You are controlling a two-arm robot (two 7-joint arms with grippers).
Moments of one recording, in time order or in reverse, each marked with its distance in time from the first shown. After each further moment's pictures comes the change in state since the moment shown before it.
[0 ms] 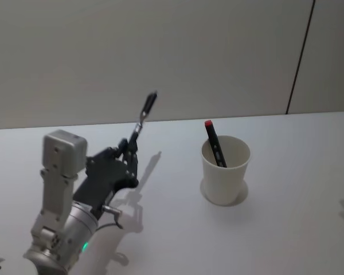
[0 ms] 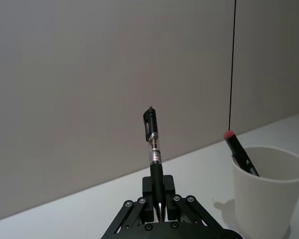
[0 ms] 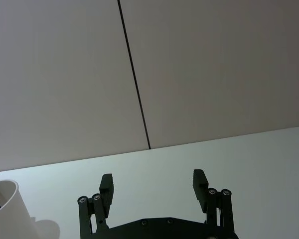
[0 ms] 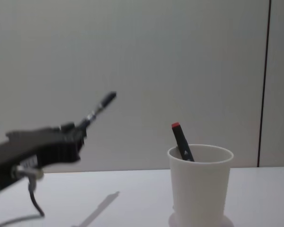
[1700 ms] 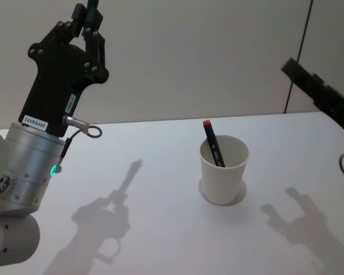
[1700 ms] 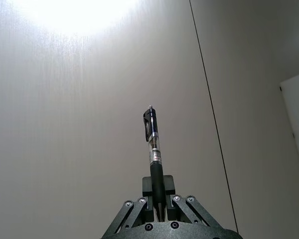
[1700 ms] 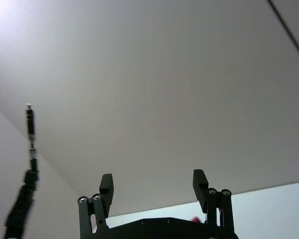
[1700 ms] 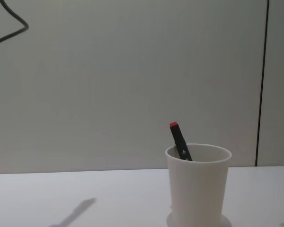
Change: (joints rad) left arm -0.122 -0.041 -0.115 -0.099 -0.019 -0.330 -0.100; right arm 0.254 -0.183 -0.072 -0.124 0.443 0.230 0.190
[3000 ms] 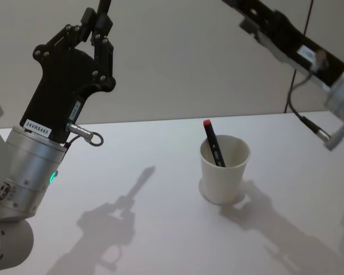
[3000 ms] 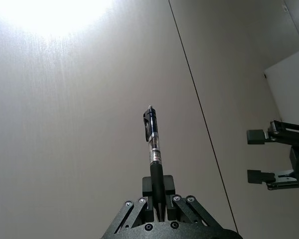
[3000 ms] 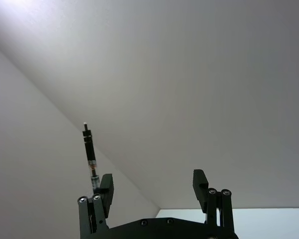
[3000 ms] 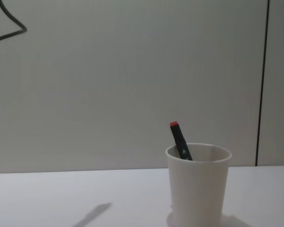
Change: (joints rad) left arm 0.028 0.006 -0.020 -0.034 0.081 0.021 -0.040; right arm 0.327 -0.148 -0.103 0.083 0.192 0.211 -0.114
